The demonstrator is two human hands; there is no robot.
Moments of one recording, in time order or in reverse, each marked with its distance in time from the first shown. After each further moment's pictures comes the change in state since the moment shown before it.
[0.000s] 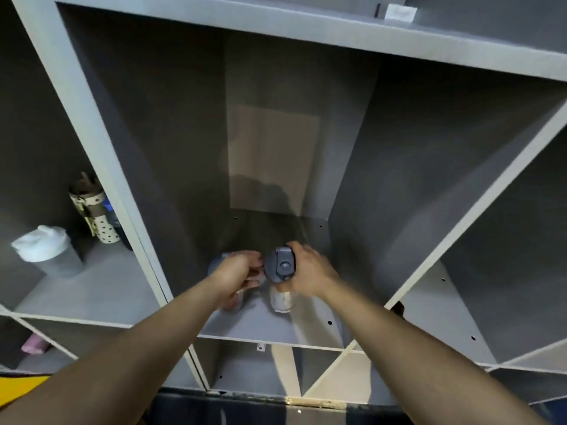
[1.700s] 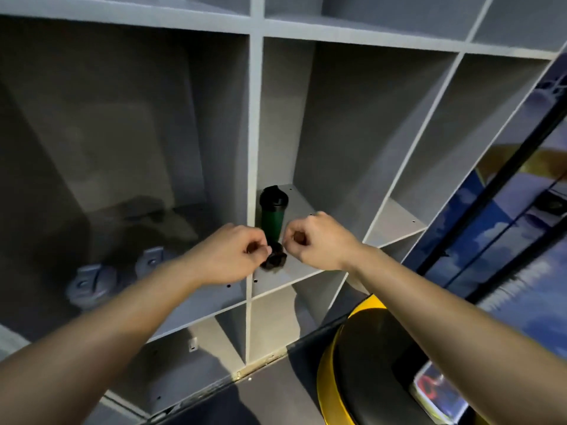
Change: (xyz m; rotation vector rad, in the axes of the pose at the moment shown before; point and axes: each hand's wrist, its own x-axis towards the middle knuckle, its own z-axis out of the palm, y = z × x) left_hand -0.168 0.029 0.184 1.240 -0.564 0.932; right_hand -0.253 0.110 -0.126 -0.116 0.294 0.129
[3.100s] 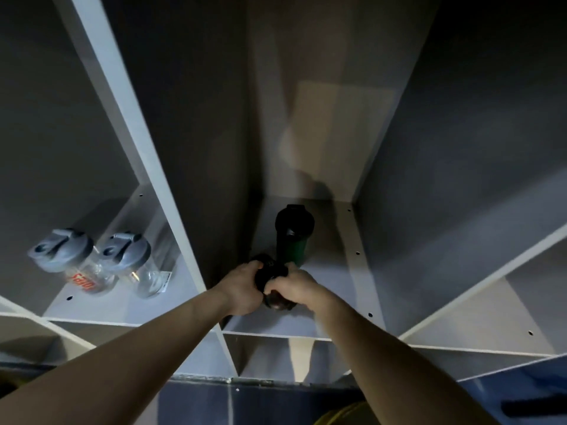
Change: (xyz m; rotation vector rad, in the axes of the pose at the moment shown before) left_hand 0.189 -0.053 0.158 -0.319 0.019 -0.810; right_hand 0.185 0.187 0.170 0.428 -0.599 0.312
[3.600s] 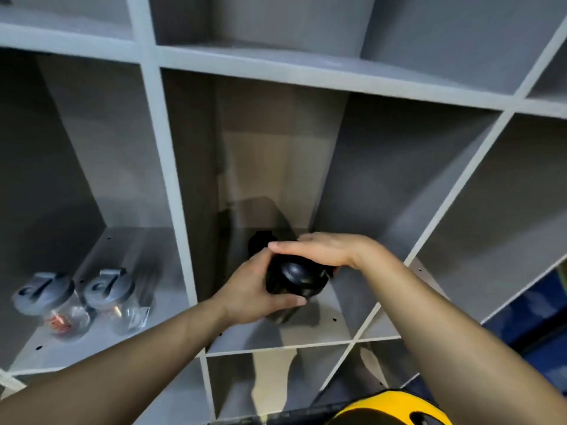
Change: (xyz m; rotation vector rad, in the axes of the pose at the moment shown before) left_hand -0.100 0.072 -0.034 -0.172 0.135 0.636; right_hand -0.223 -0.090 -0.140 -0.300 0.014 -0.150
